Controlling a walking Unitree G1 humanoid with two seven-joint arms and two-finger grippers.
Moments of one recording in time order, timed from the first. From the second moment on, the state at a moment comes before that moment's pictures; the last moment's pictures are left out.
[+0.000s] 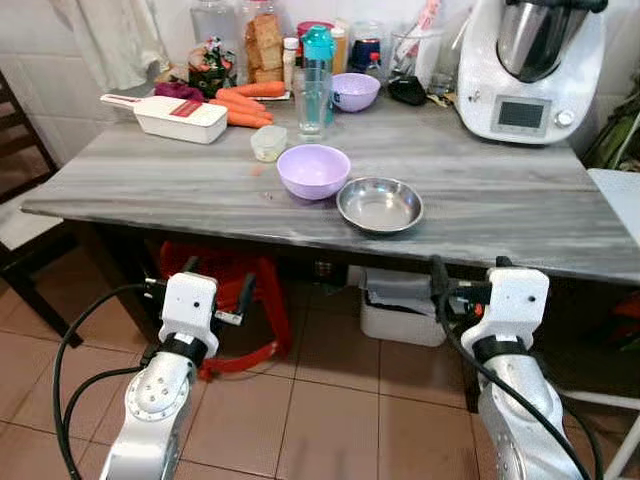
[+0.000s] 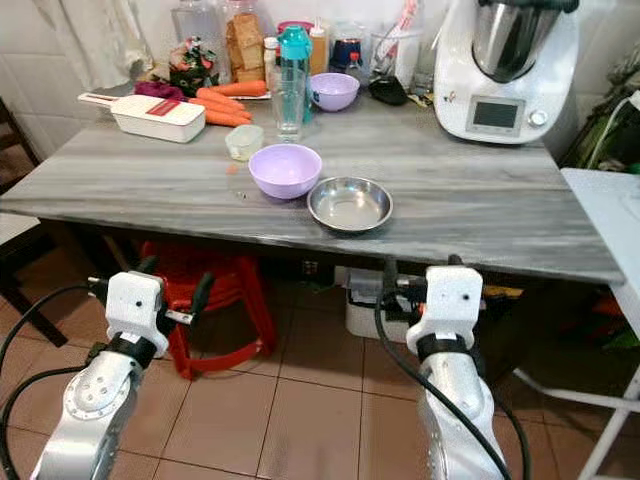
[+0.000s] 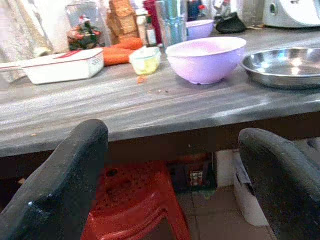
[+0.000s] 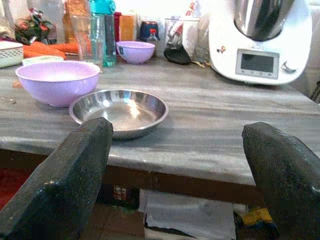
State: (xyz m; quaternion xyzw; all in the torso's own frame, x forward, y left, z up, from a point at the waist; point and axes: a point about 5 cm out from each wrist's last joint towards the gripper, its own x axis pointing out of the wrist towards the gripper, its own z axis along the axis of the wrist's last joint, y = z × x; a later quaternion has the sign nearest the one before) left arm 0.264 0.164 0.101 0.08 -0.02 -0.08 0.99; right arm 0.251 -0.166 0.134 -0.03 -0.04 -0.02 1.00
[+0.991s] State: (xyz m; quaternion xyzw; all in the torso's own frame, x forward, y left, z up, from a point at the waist) left arm 0.280 0.145 0.097 0.04 -0.03 -0.06 1.00; right arm 0.255 -0.169 0.123 -0.03 -0.03 -0.01 1.00
